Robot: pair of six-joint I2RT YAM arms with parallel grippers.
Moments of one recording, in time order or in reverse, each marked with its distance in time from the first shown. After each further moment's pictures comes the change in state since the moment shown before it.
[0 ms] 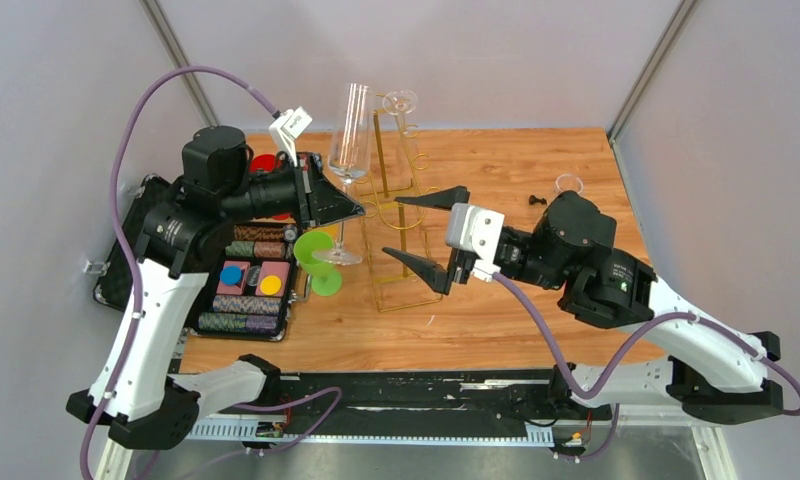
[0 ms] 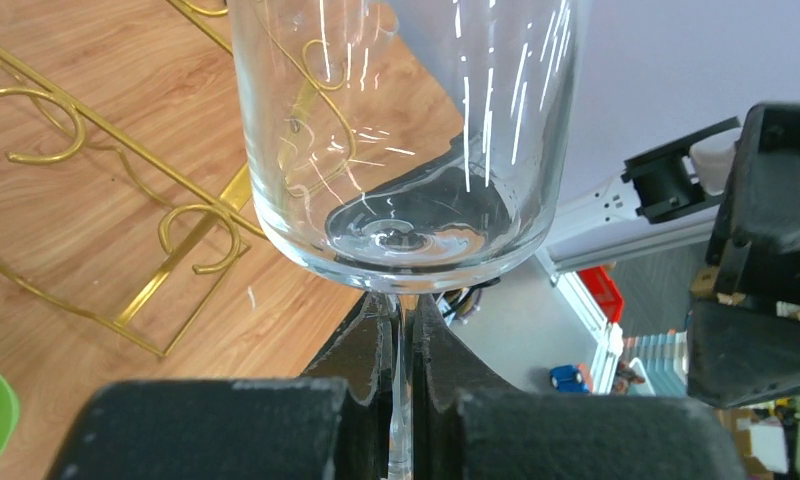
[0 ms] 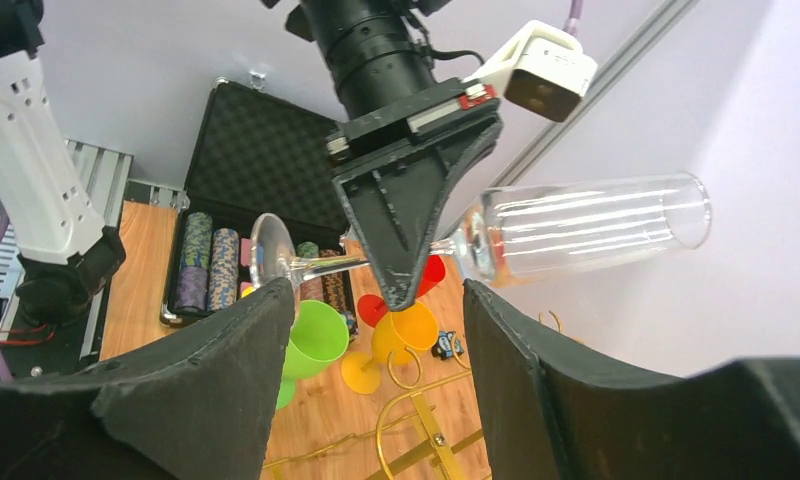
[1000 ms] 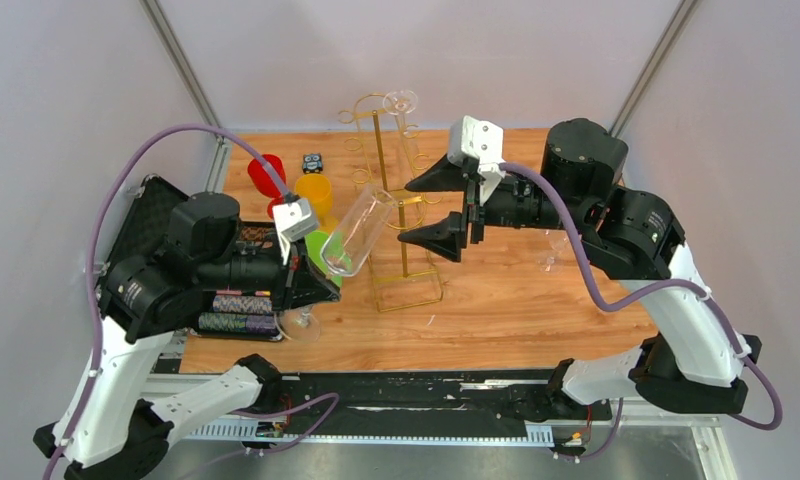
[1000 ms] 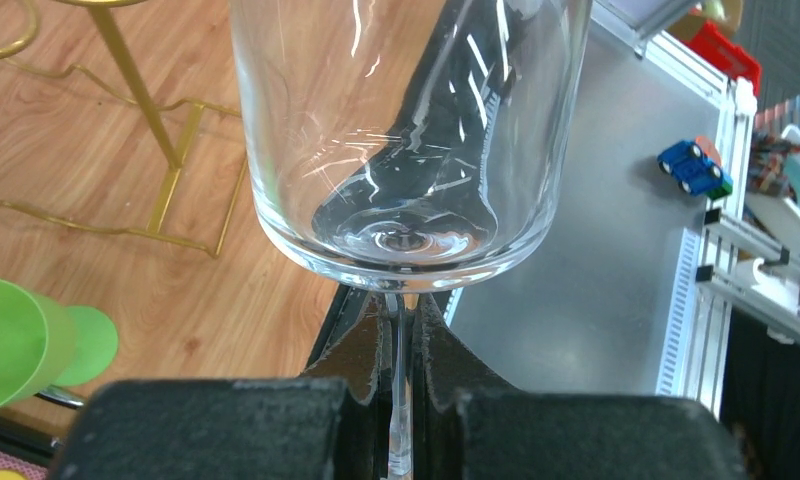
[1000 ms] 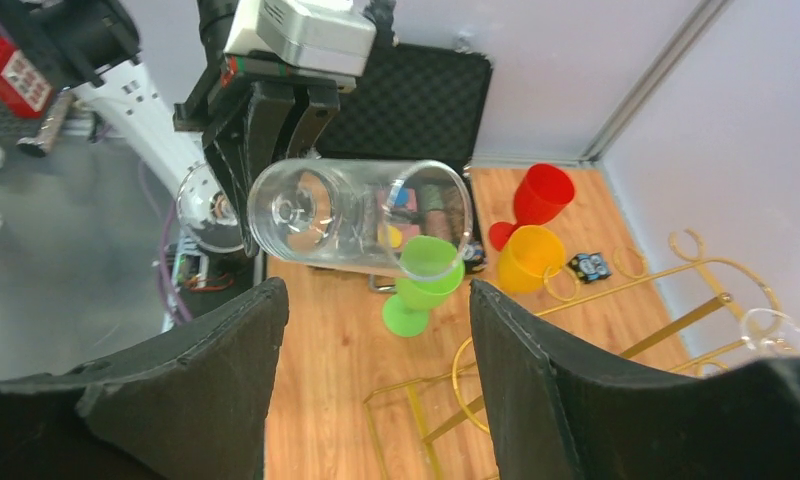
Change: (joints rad) left arm -0.166 -0.216 -0.119 -0.342 0.000 0.490; right arm -0.251 0.233 0.514 -0.495 -0.290 0.298
